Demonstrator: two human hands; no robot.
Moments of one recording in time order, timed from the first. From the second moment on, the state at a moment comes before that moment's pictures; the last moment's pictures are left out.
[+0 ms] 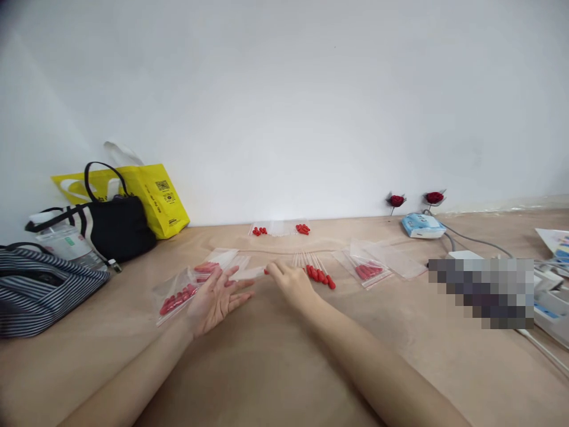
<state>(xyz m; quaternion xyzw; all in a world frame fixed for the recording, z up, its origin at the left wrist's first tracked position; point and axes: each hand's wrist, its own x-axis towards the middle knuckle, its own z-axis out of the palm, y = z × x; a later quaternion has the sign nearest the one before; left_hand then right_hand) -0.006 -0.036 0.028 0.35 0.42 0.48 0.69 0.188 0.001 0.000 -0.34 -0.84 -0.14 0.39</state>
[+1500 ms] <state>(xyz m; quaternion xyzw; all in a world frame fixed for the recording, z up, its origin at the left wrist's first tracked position) 0.028 -0.006 -0.004 0.90 0.37 0.20 0.13 0.196 -0.026 -0.025 -0.42 -0.64 0.48 0.42</state>
